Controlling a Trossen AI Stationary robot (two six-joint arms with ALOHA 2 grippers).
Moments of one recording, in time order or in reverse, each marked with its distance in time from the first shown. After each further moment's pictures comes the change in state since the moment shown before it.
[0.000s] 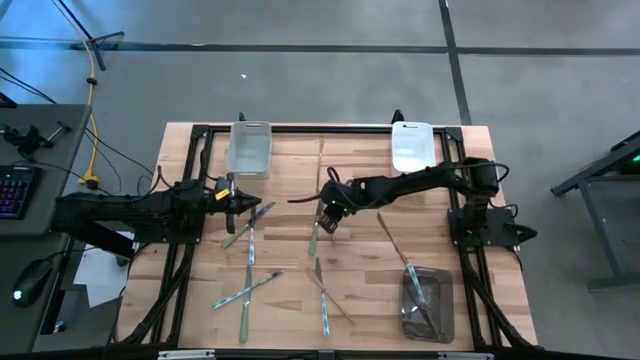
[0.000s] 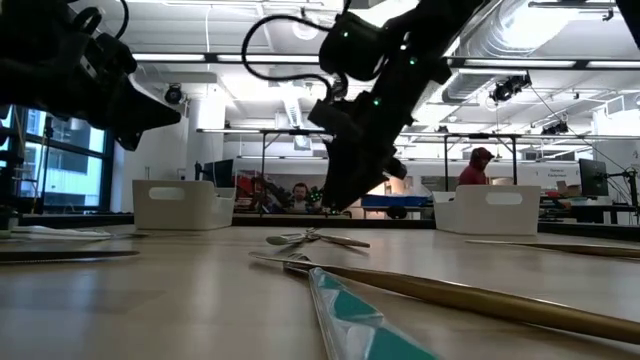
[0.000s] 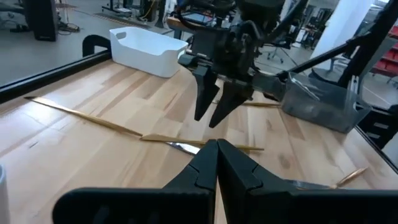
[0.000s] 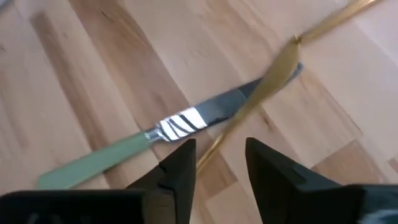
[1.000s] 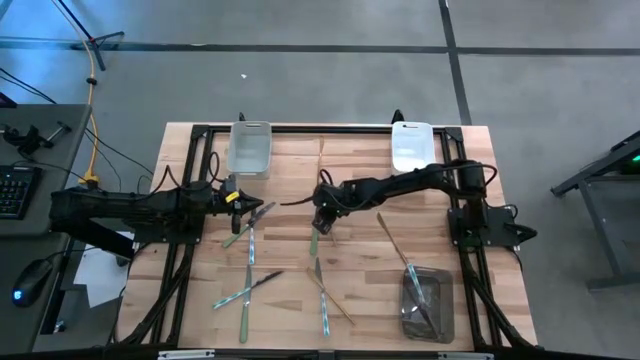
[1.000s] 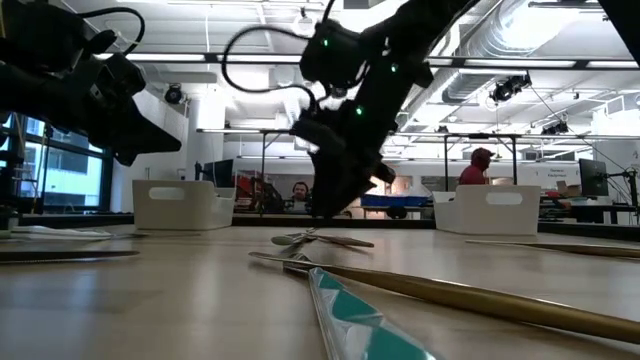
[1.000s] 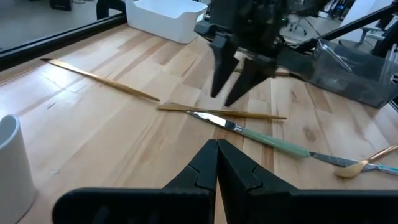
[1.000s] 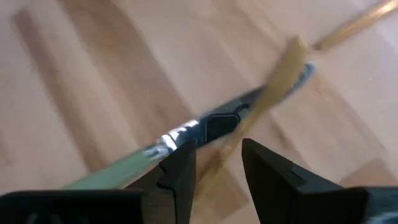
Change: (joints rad) left arm 0.000 0.129 0.000 0.001 -0.042 -0.008; right arm 0.010 0.089 0.107 -0.049 0.026 0.008
